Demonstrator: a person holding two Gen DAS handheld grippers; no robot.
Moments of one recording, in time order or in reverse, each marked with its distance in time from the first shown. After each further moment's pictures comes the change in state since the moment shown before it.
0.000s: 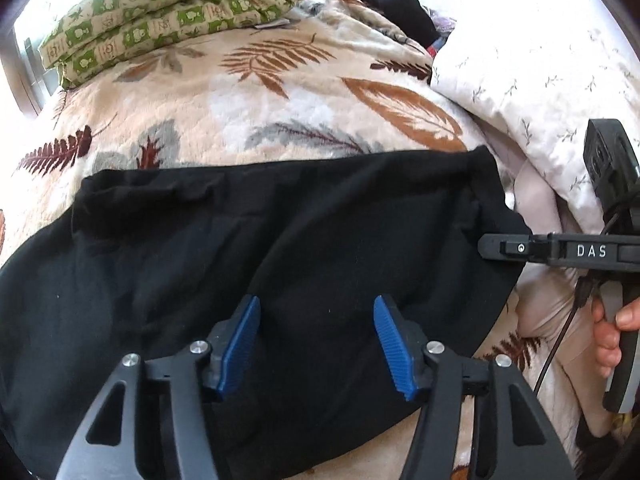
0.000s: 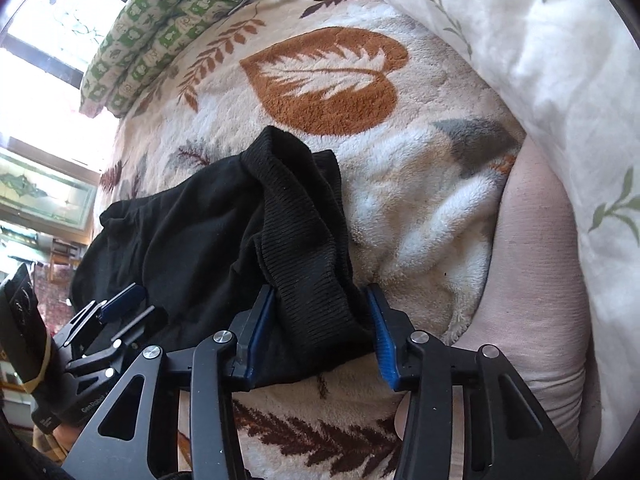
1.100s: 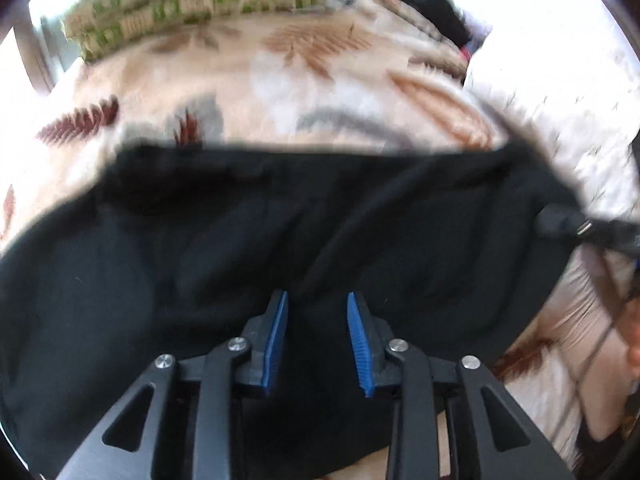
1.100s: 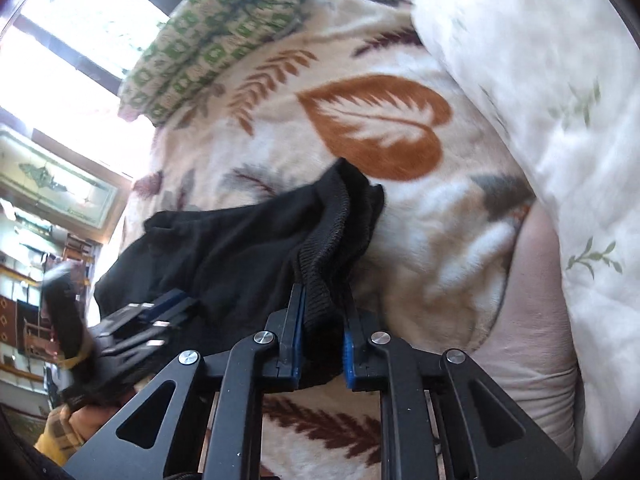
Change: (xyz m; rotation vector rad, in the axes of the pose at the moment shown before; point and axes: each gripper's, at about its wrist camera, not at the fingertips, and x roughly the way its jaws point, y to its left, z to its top) left arm 0.006 0.031 -0.009 -0.037 0.035 0.021; right arm -0.033 0.041 -0.001 -0.077 -0.089 0.074
